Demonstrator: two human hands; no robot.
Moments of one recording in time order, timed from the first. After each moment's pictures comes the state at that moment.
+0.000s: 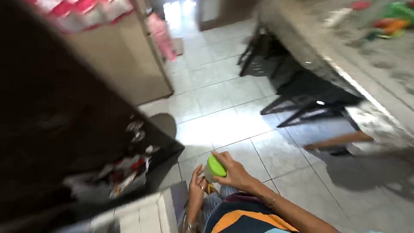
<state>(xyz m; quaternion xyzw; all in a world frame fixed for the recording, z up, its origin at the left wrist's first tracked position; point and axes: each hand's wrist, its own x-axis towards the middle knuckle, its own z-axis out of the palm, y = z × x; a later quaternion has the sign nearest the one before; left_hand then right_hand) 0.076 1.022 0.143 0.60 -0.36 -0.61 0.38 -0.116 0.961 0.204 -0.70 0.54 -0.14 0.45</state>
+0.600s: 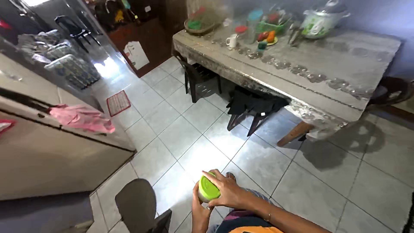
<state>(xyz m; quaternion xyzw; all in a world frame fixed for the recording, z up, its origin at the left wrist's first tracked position) -0.141 0.791 0.123 0.48 -0.57 -0.58 0.32 -0.329 0.794 0.184 -0.62 0.60 -0.22 0.45</state>
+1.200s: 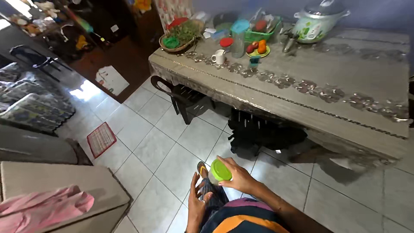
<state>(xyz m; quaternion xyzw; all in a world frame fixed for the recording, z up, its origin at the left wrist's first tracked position) -0.337 0.447 0.110 0.43 -0.62 -0.62 0.20 -0.565 0.523 0.156 -0.46 0.73 -0.29 0.42</state>
